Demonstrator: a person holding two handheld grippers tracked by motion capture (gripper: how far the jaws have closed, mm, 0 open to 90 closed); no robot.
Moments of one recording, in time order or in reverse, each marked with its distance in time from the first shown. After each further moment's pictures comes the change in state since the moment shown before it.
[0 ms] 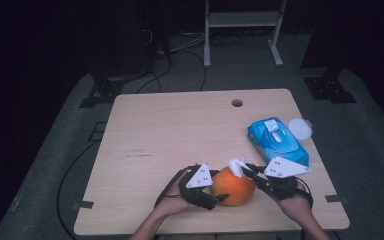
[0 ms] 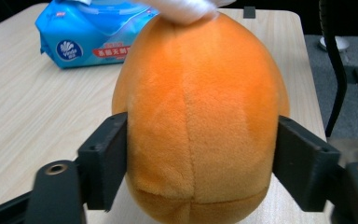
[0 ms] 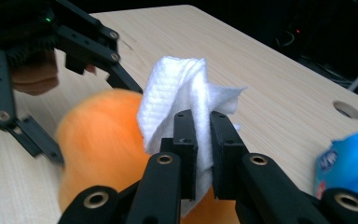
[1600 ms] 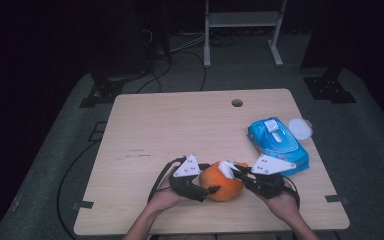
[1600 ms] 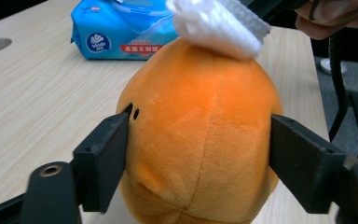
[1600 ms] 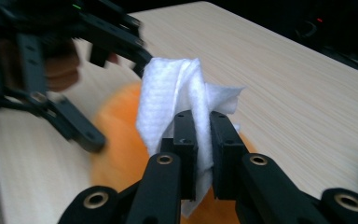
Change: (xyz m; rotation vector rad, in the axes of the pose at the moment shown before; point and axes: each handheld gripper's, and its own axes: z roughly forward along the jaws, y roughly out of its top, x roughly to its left) left arm 0.019 -0.004 -0.020 -0.019 0.028 -0.049; right arm 0.015 0.010 0.025 0.019 0.061 0.053
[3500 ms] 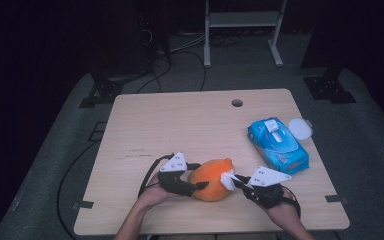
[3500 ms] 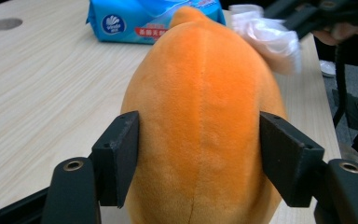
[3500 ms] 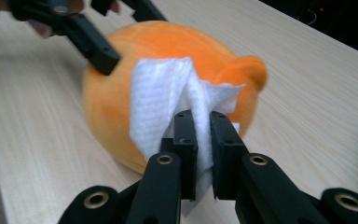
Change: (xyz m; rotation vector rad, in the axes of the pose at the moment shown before) left arm 0.023 -0.019 -0.018 -0.001 -0.028 -0.050; right arm 0.009 -0.024 0.001 0.060 -0.021 -0.053
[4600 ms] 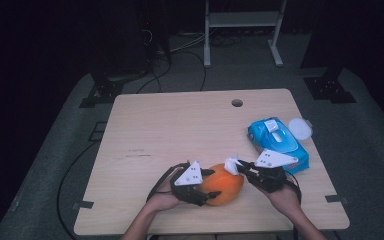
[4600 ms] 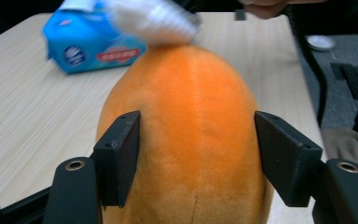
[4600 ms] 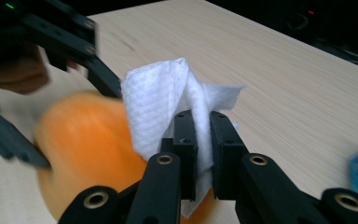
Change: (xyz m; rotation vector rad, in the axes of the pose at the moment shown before) left arm -0.037 0.018 0.022 0.014 -0.037 0.211; right arm -0.030 0.018 0.002 -0.049 -0.005 0.087
